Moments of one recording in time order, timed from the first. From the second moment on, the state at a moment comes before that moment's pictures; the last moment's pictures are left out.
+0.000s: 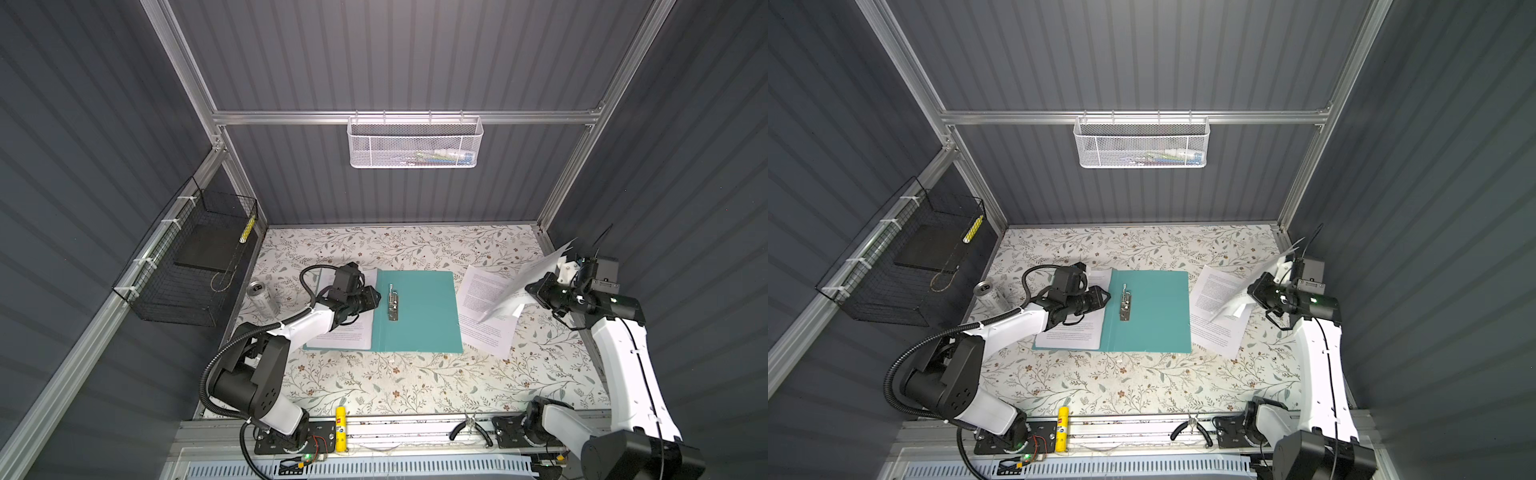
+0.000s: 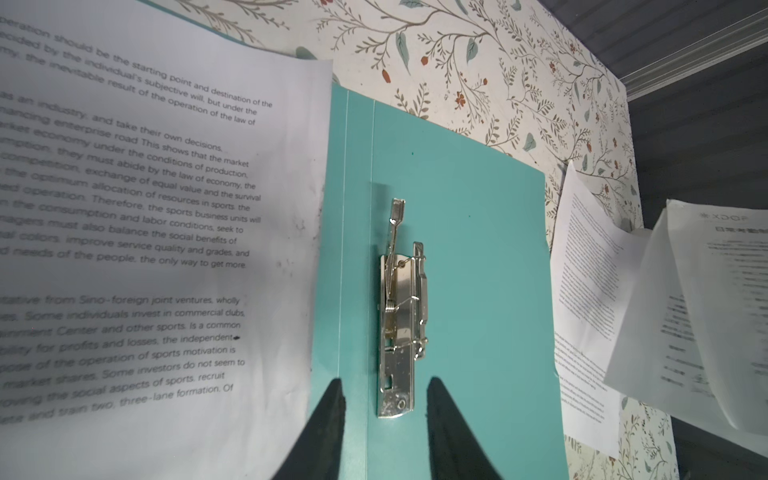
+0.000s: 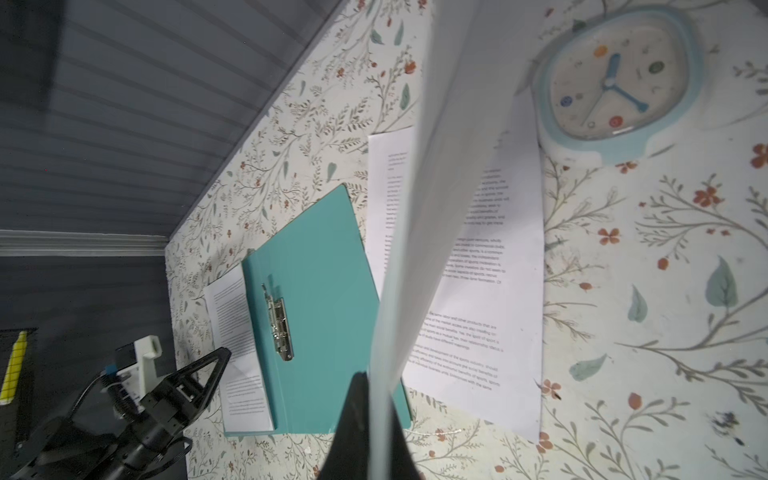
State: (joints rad) left arm -0.46 1.55 0.84 -0.04 0.22 -0.63; right arm -0.24 1.06 1.10 -0.86 -0.45 0.49
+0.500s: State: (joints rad) left arm -0.46 1.44 0.84 -0.10 0.18 -0.61; right arm 0.22 1.29 1.31 -0.70 -0.53 0.64
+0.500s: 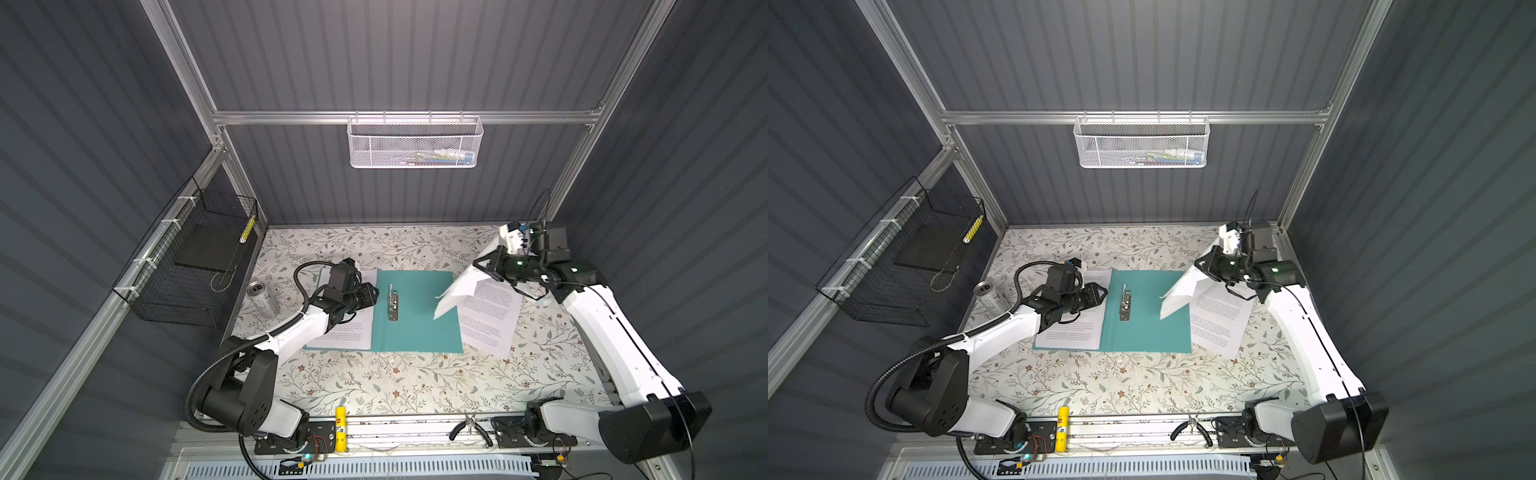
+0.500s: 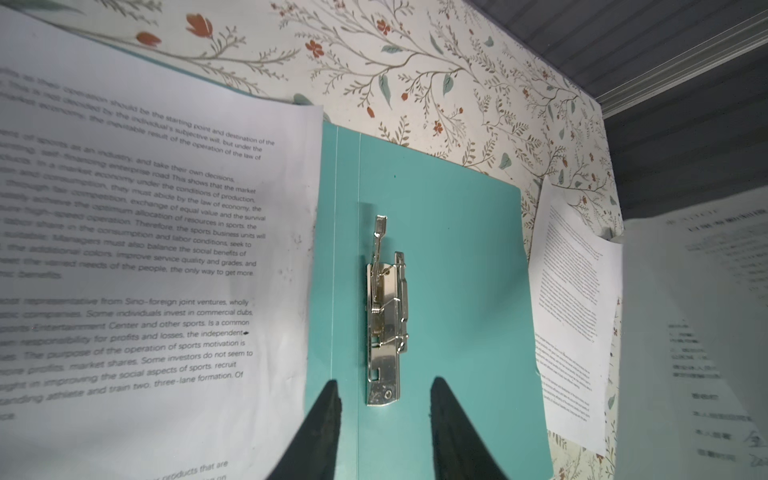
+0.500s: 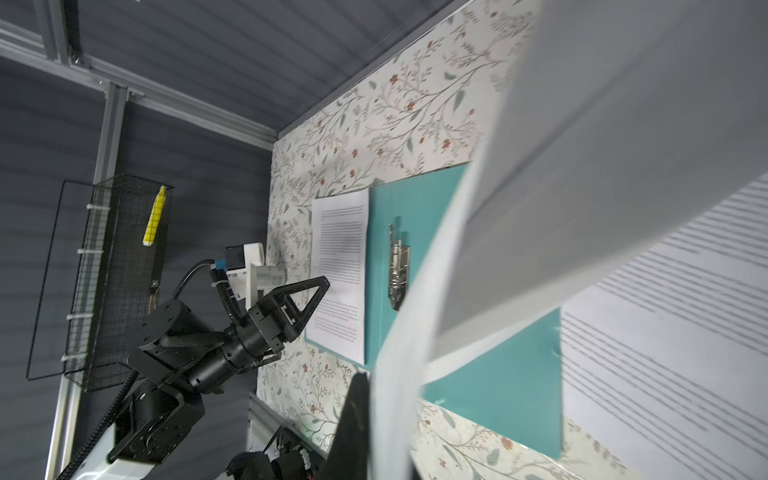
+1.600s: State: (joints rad) left arm -0.46 1.37 0.77 -0.15 0.14 -0.59; right arm 0.29 1.44 0.82 -0.40 -0.48 0.70
